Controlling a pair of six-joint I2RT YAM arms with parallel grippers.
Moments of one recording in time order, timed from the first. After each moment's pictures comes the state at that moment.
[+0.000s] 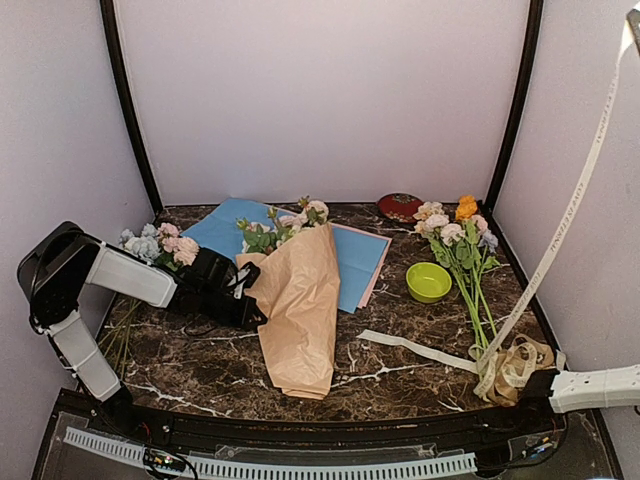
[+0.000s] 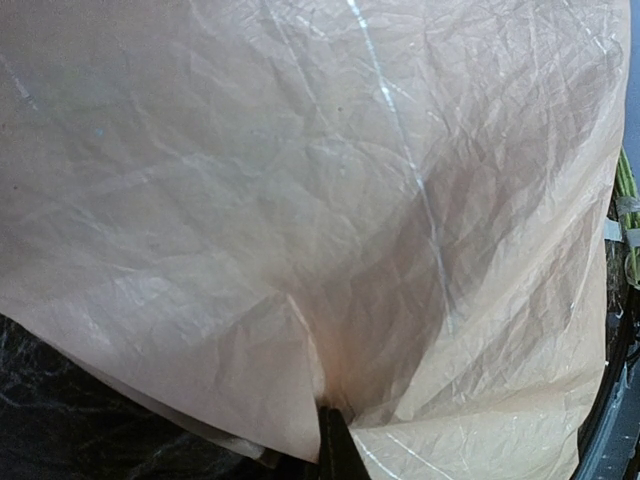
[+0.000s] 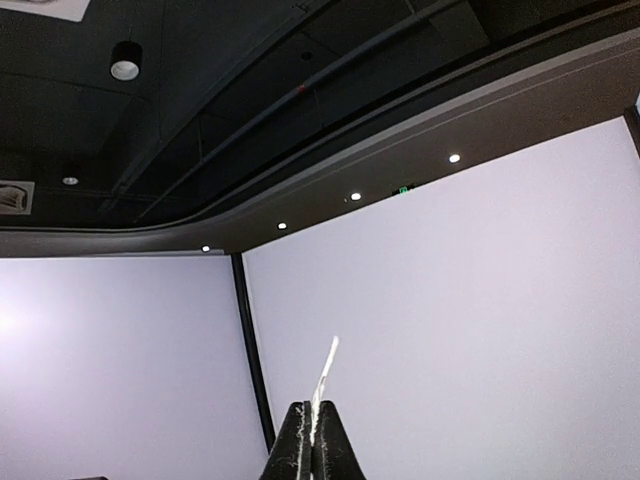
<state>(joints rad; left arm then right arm) -0.56 1.69 0.70 0.07 0.37 -0.36 0.85 0.83 1.80 -0.35 0.15 0.09</state>
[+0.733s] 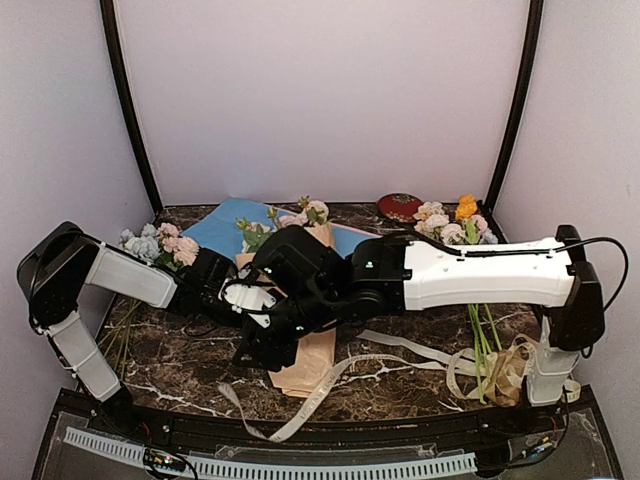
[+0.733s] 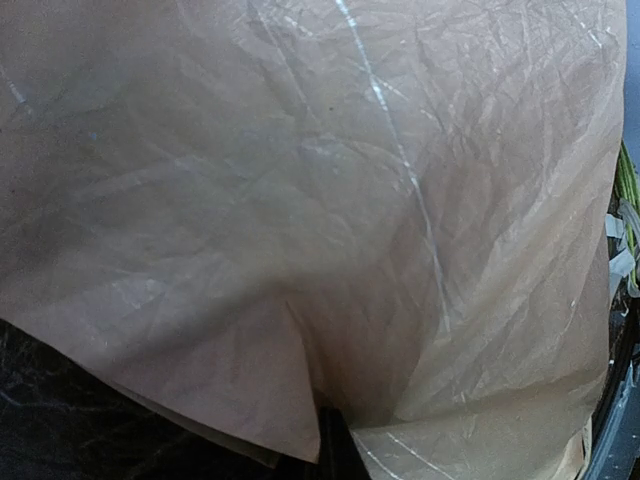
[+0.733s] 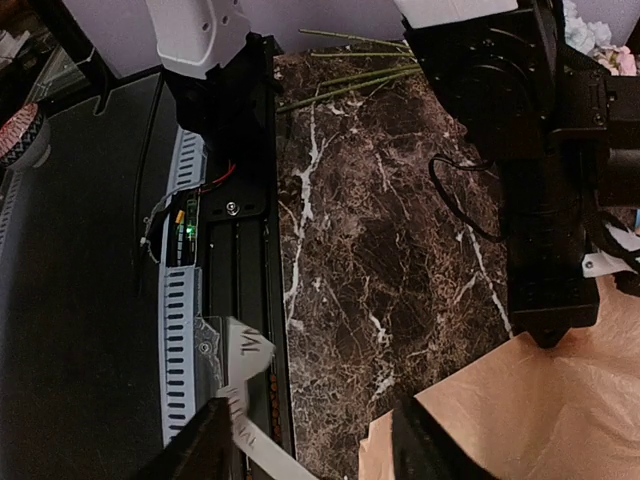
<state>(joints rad) -0.56 1.68 0.70 0.06 0.36 -0.35 1.33 1.87 1.69 -0.54 -0.21 -0.02</state>
